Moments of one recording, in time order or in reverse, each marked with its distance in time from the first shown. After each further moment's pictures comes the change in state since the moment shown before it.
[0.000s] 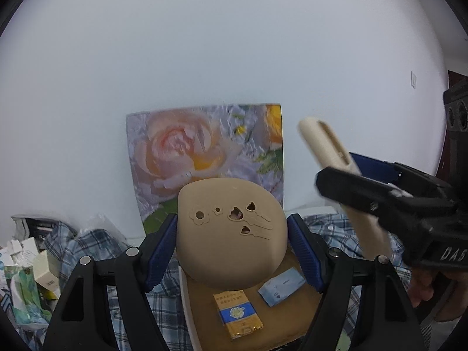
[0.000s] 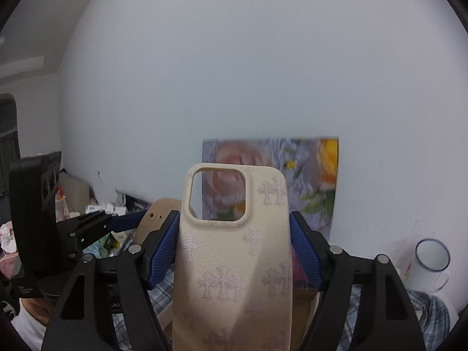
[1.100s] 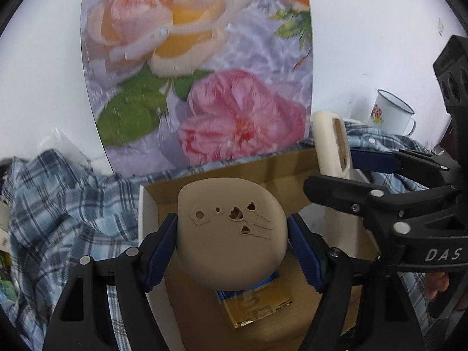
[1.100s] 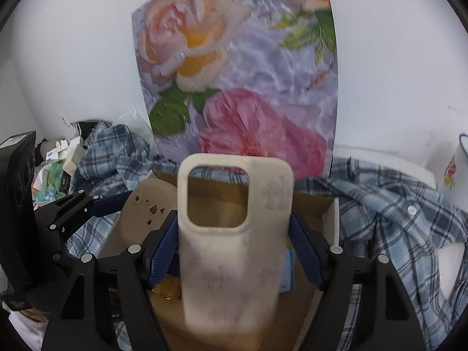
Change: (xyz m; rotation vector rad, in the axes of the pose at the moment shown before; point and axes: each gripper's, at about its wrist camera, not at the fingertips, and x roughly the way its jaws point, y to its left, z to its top) left arm 0.132 0.002 -0.089 -0.012 0.394 0.006; right arm 0.113 -0.081 -0.099 0.160 0.471 -0.040
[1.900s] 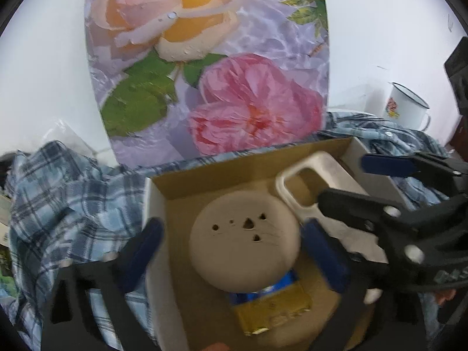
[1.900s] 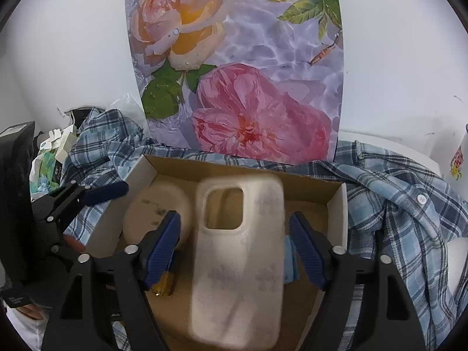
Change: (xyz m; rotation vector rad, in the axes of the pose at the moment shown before) left arm 0.011 0.008 0.002 0.002 0.002 0.073; right arm 0.019 0.001 -0.007 -0.011 0.054 -0.017
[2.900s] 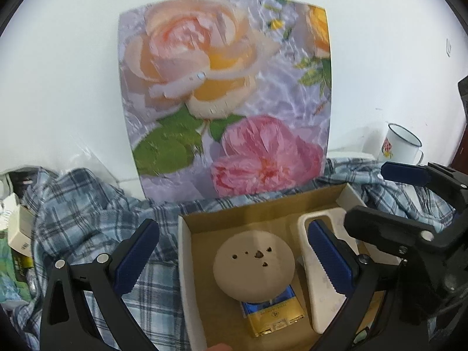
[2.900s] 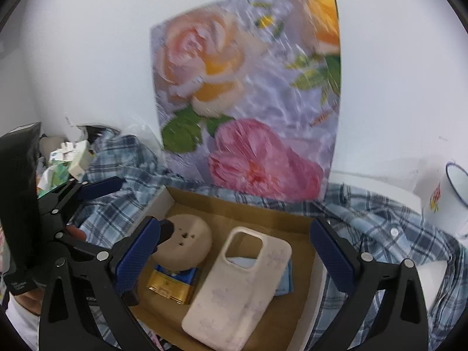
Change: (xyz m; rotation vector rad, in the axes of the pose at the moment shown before) left arm -0.051 0.015 0.009 -0.051 -0.159 0.015; right arm -0.052 0.022 0.017 -0.073 -0.144 -0.013
